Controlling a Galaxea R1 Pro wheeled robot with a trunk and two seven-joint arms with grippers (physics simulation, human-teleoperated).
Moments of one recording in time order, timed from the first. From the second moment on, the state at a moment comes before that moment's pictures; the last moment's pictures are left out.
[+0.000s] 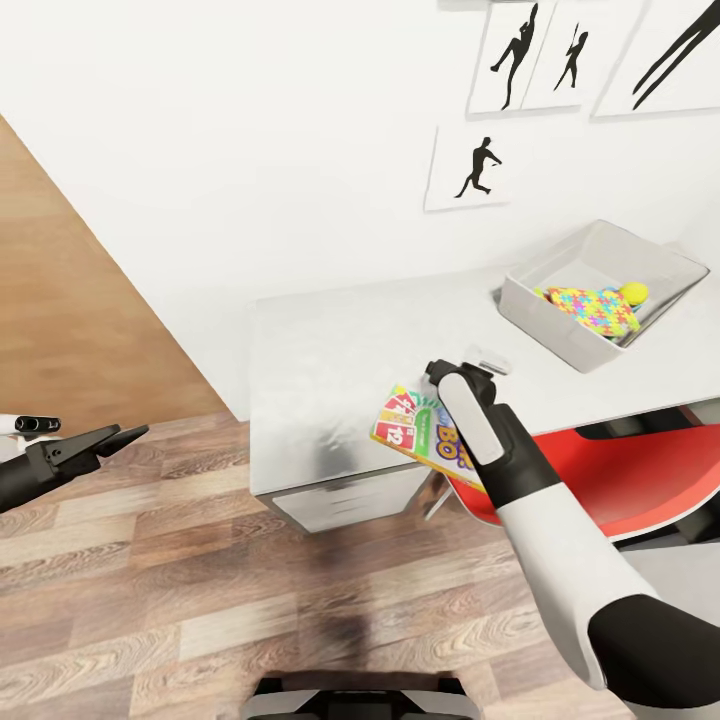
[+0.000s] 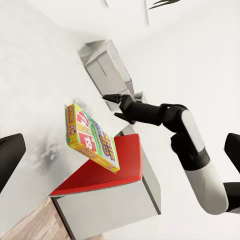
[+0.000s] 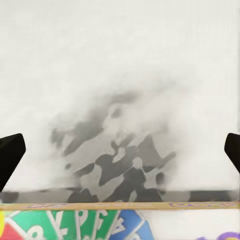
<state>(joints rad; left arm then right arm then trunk) -0.59 0.46 0.47 -1.19 0.40 0.92 -1.57 -1.02 0.07 0.31 -1.15 -0.80 0.53 -0.97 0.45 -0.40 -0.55</state>
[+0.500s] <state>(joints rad) -0.59 0.46 0.47 -1.19 0.40 0.92 -1.57 -1.01 0.07 0.31 -1.43 -0.80 0.67 -1.04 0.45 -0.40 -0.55</state>
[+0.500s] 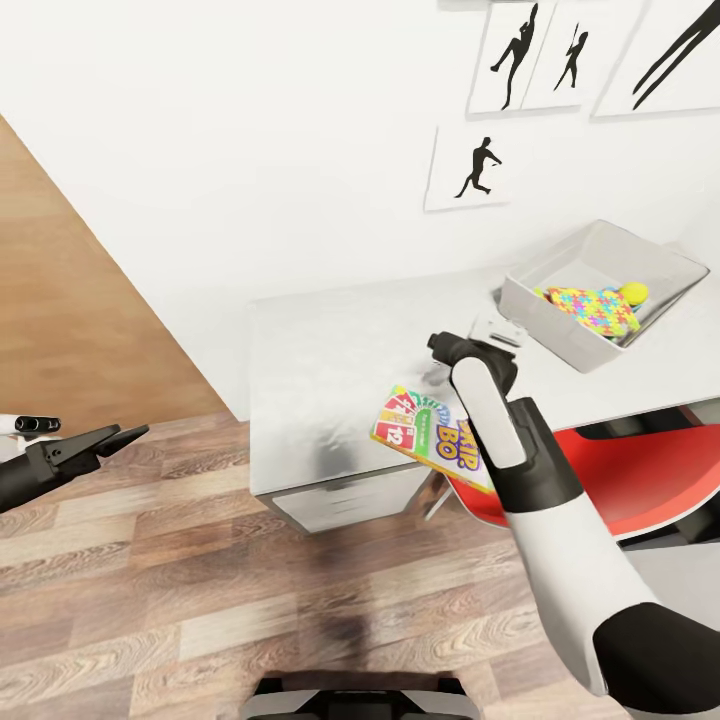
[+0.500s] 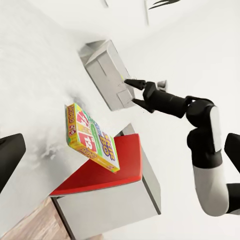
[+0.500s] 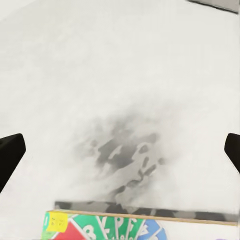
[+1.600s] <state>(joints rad) -0.59 0.46 0.47 -1.19 0.39 0.92 -1.57 -0.76 0.16 0.33 -1.59 -0.81 0.84 -1.05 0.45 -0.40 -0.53</state>
